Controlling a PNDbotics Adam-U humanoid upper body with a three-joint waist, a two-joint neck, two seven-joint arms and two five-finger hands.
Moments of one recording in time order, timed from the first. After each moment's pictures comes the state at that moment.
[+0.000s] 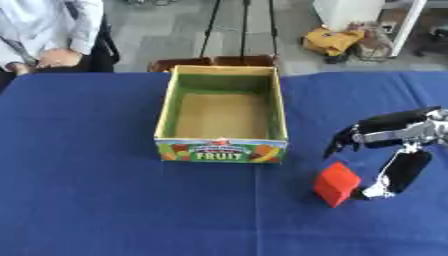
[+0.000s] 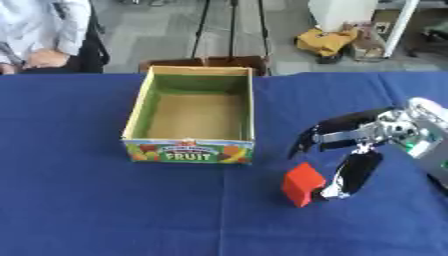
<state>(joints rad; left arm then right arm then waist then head) -0.55 0.28 -0.02 -1.99 -0.39 -0.27 0.48 -0.72 -0.97 0.40 -1.61 0.38 -0.04 0.91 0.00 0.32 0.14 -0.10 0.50</state>
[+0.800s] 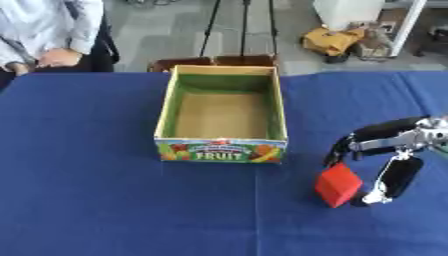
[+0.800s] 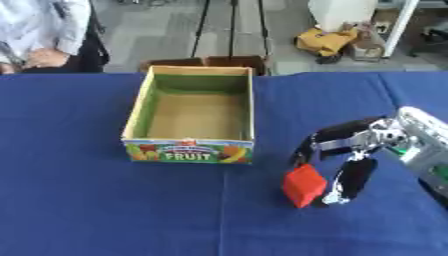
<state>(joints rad) -0.55 0.28 -0.02 -1.99 -0.38 -0.26 0.48 -0.72 -0.95 0.42 -1.55 0.39 -0.08 0.91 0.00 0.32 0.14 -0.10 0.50</state>
